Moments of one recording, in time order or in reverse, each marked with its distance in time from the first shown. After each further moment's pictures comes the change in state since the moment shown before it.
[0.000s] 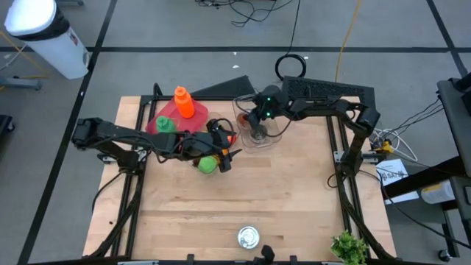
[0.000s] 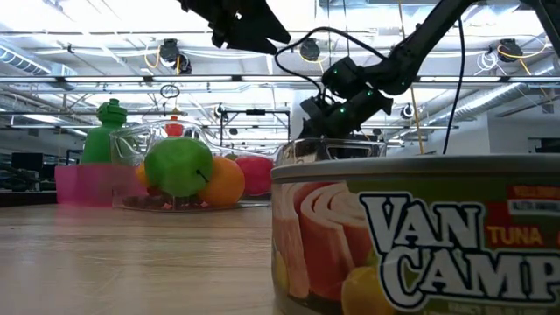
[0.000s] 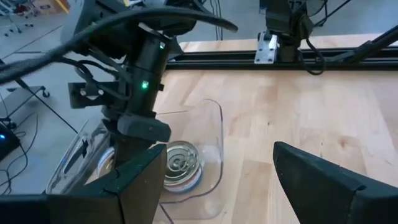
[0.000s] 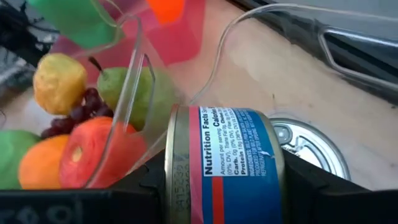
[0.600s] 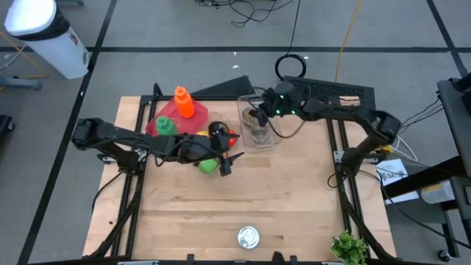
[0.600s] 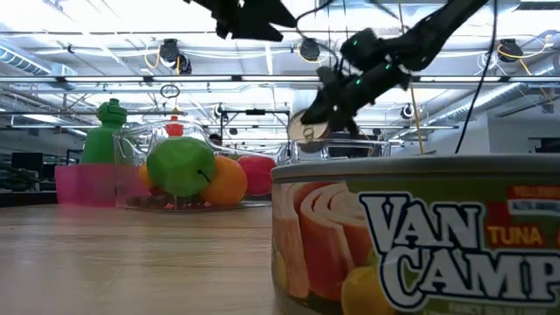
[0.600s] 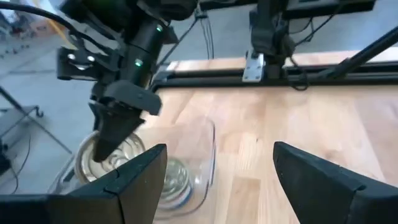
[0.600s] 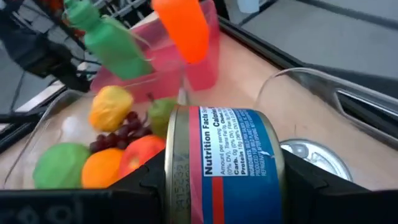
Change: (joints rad) left arm -0.037 0.000 0.000 0.083 -0.001 0.045; right arm 0.003 -0.230 -0.075 -0.044 0.008 0.020
